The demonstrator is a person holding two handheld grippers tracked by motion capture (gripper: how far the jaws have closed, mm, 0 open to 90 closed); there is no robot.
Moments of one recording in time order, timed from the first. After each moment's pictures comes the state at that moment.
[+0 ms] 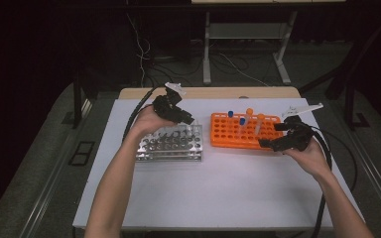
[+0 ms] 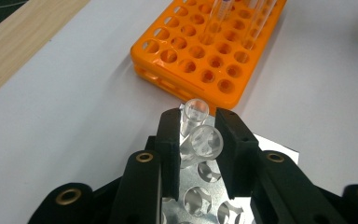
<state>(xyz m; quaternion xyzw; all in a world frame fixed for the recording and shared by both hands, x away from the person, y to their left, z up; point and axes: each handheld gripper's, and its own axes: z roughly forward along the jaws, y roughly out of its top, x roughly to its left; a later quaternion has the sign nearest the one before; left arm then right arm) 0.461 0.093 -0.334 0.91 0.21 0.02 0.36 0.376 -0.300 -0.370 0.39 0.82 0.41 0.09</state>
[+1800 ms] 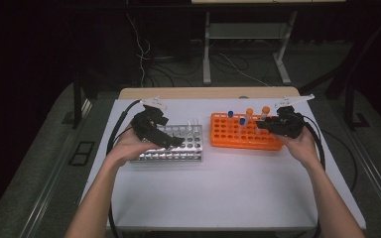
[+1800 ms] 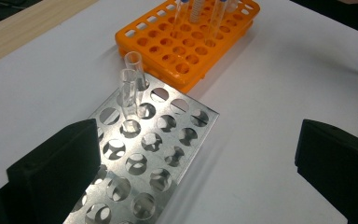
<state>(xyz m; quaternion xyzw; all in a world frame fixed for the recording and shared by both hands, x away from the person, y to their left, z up) 0.371 0.130 -0.309 0.87 0.28 0.04 0.40 0.401 -0.286 -0.360 0.36 0.82 0.41 0.14</state>
